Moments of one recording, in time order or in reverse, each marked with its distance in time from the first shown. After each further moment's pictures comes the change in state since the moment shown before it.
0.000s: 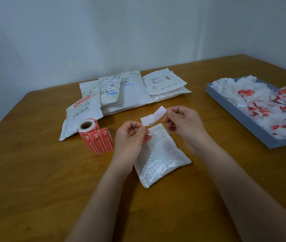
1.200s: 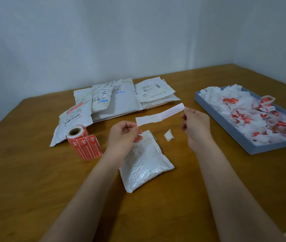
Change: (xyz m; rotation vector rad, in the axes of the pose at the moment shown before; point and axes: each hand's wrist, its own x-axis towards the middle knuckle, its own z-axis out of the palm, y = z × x) left_hand 0.014 0.014 0.019 0.142 -0.021 0.039; right_hand 0.020 -0.011 -0.043 0.155 0.425 0.218
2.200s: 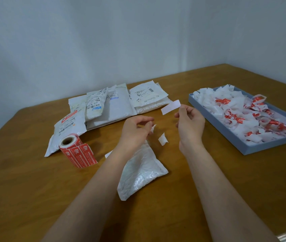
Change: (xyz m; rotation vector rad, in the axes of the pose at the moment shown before) left_hand 0.016 0.025 0.041 0.168 -0.158 0.150; right_hand -0.001 0.002 0.003 0.126 0.104 -0.216
